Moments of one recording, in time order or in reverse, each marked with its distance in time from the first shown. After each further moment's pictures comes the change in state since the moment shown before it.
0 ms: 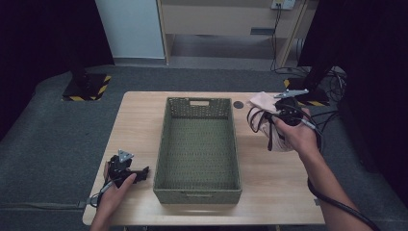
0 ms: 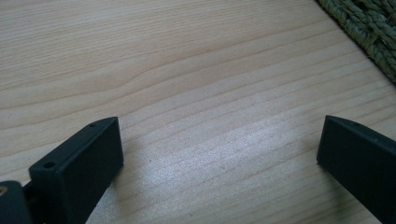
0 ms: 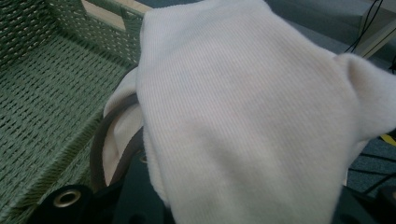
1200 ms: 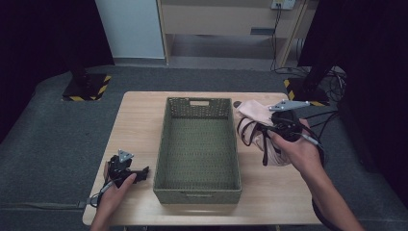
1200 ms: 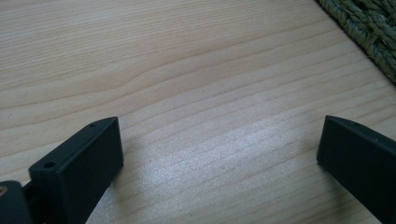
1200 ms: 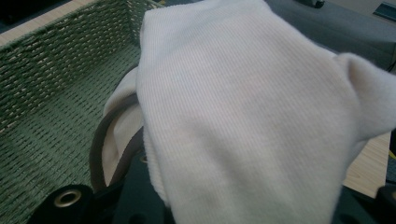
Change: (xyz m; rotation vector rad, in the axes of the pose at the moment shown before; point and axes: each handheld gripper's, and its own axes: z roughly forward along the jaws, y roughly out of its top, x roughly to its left) left arm 0.000 0.000 0.000 0.000 0.000 0.000; right arm 0.053 -0.008 -0.057 -0.069 0.106 -0.060
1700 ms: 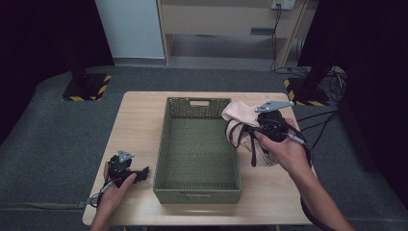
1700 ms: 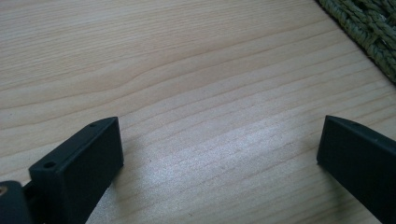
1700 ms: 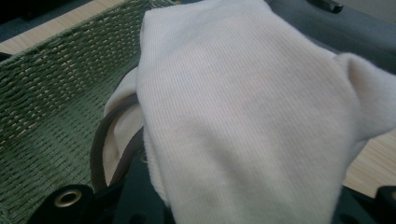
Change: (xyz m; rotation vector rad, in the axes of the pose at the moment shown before) left arm 0.000 0.000 0.000 0.000 0.000 -0.001; right arm 0.024 0.010 0.015 0.000 0.045 -0.034
